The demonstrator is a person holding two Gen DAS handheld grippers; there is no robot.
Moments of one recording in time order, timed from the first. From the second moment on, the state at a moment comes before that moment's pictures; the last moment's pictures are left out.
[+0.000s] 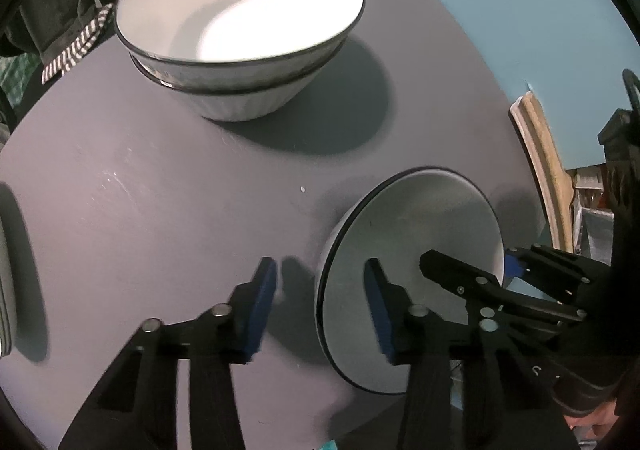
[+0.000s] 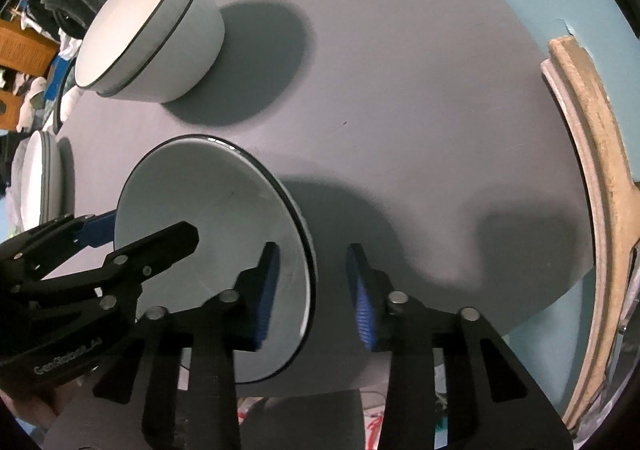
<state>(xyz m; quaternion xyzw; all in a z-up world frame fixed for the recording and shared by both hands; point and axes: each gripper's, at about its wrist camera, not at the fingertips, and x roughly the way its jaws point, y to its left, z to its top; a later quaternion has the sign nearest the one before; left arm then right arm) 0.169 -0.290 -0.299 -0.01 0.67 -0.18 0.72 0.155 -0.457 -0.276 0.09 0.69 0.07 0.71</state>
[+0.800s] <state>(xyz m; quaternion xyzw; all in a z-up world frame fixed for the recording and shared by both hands) 0.163 -0.301 -0.297 0.01 0.69 -0.17 0.71 0.168 -0.457 -0.270 0.11 0.70 0.07 0.70</state>
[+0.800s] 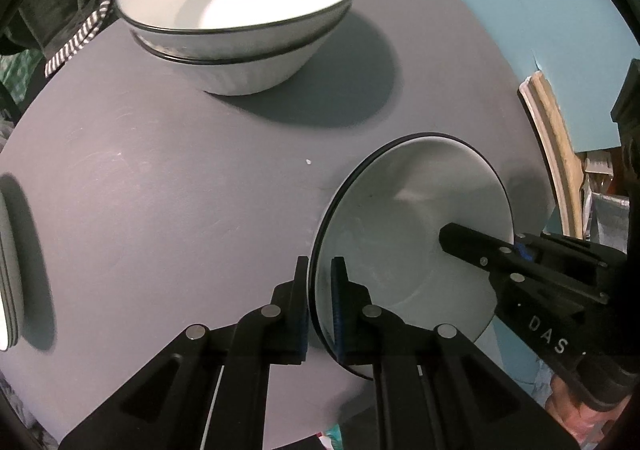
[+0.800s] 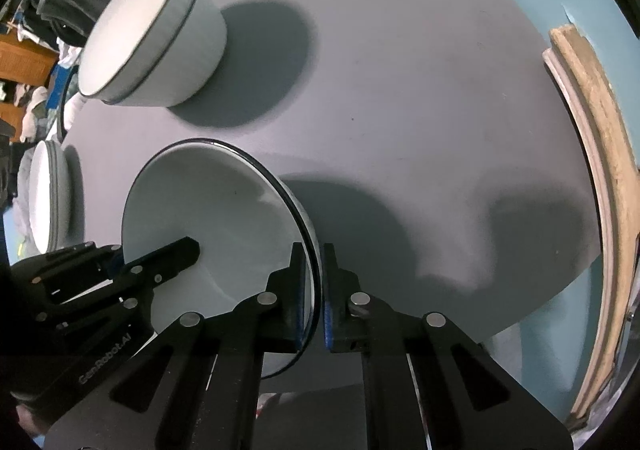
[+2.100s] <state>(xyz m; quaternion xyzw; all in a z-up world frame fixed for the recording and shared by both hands) 0.270 -0.239 -0.219 -0.02 0.64 -0.10 0.76 0.267 -0.415 -0.178 0.04 0.66 0.12 0.74</state>
